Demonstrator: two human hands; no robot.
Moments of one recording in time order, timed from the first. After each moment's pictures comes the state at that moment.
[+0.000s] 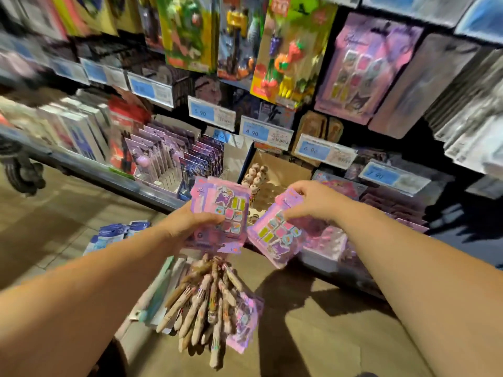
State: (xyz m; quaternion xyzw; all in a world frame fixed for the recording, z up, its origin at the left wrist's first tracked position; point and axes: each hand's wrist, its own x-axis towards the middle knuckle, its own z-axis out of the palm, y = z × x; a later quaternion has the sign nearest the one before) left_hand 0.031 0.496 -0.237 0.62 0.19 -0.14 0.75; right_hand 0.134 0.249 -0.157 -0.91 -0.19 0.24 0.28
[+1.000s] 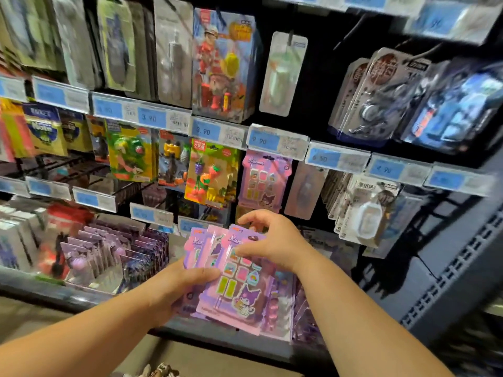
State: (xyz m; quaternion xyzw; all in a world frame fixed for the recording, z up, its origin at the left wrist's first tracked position) left_hand 0.053 0.424 -0.126 0.62 0.00 -0.20 0.76; right_hand 0.110 0.222 -0.042 -0.88 -0.21 0.04 0.42
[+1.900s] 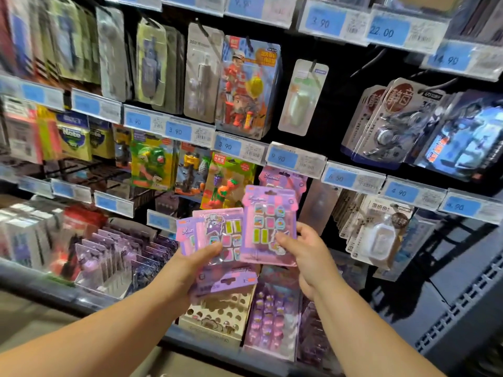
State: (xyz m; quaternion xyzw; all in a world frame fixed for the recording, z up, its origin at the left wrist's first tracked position) left_hand 0.063 0.421 -0.104 0.54 0.09 -0.05 0.83; right_hand 0.112 0.213 -0.056 -0.69 -0.09 0.00 0.71
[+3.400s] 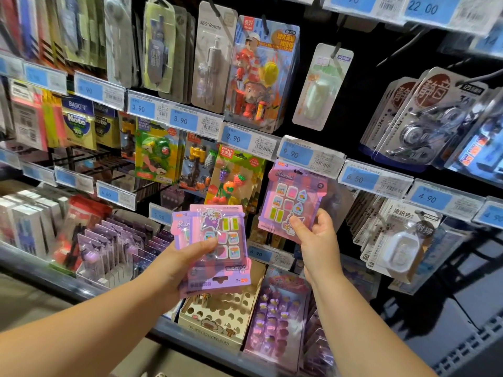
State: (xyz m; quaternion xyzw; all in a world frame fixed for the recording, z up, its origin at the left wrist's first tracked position) left_hand 0.071 0.433 -0.101 0.53 0.09 -0.01 0.85; right_hand 0.162 0.216 -0.070 -0.70 -0.10 -0.13 0.69
